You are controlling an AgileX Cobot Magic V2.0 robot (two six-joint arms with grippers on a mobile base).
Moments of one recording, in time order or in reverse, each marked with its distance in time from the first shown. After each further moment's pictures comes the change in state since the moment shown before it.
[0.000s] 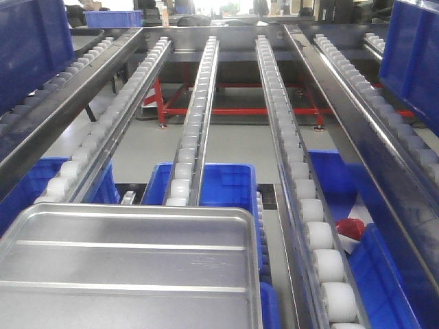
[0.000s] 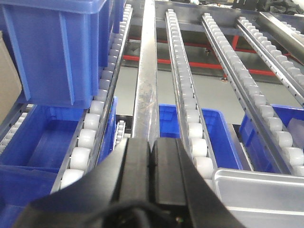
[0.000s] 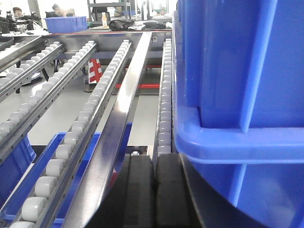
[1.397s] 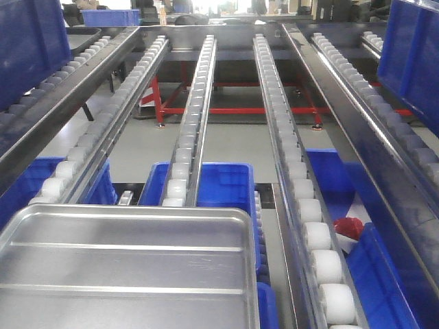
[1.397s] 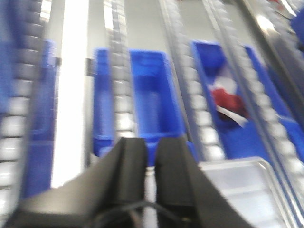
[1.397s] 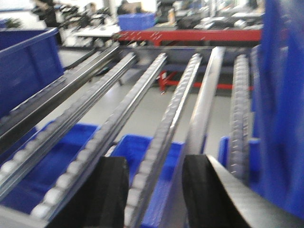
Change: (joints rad) left arm -0.064 0.566 -0.616 -0.283 0.444 0.223; right arm 0.282 0.313 -0.385 0.006 0.116 0.002
